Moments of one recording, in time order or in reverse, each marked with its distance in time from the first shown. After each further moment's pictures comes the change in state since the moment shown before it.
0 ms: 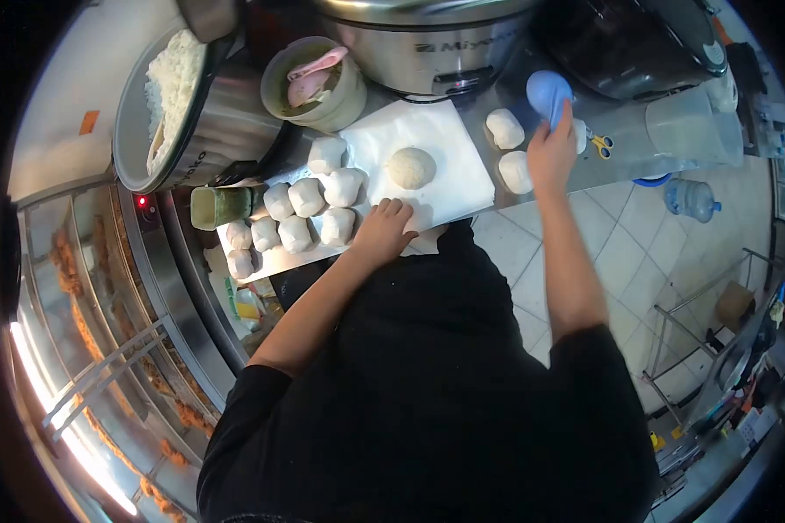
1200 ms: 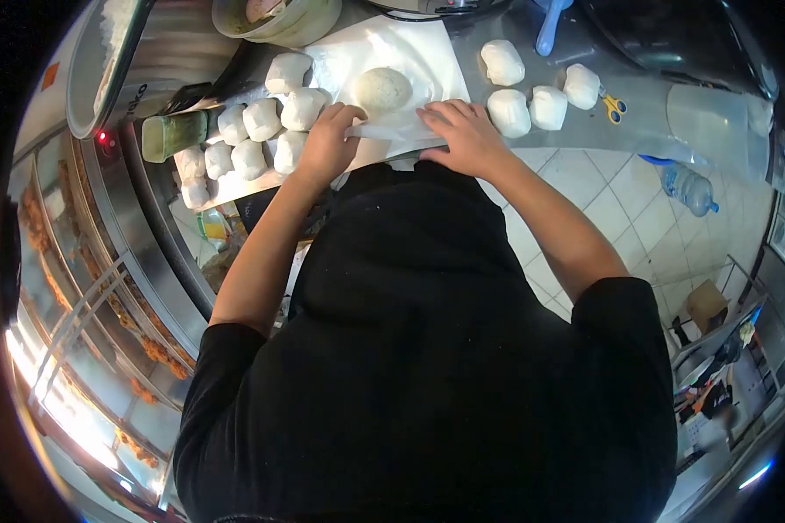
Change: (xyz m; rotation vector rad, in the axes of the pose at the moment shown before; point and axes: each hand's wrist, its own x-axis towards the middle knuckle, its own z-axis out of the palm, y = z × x) left_hand 0.018 -0.014 -0.011 -0.322 0.343 -0.184; right_hand -0.084 -0.002 0.025 0.086 -0.799 -0.825
